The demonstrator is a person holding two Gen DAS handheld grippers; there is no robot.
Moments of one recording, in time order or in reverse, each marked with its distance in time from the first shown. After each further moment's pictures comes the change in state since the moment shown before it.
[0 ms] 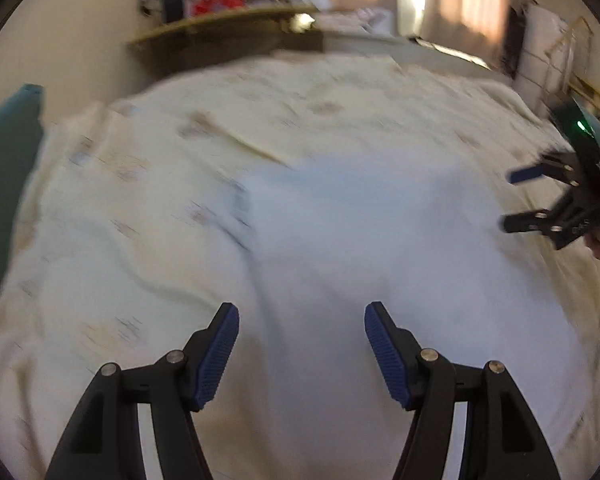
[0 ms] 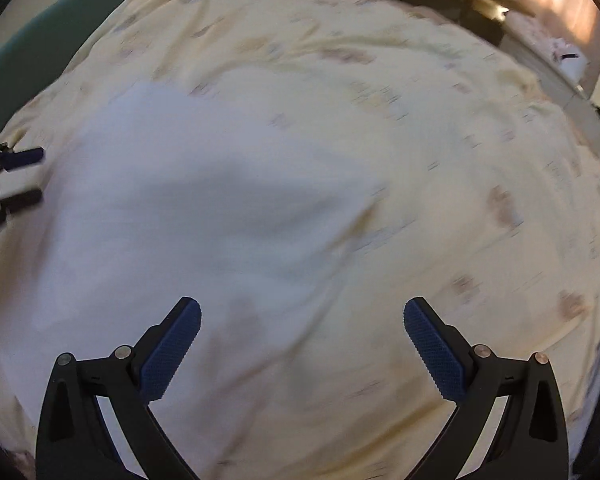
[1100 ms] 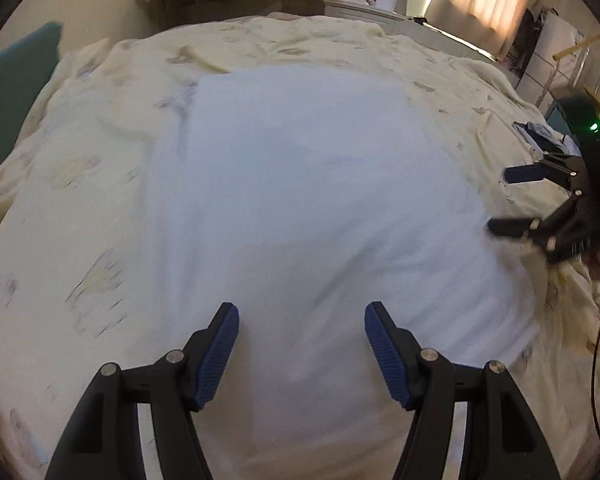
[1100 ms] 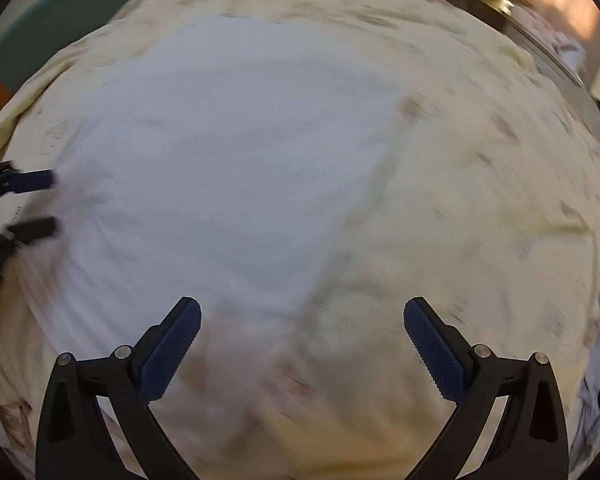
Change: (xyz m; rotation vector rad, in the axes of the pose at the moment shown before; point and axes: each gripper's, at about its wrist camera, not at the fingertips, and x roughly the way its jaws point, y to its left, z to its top) left arm -0.047 -0.091 -0.066 -0.099 0.077 -0.053; right arm -0.036 0.078 -0.078 -0.042 0.019 0.020
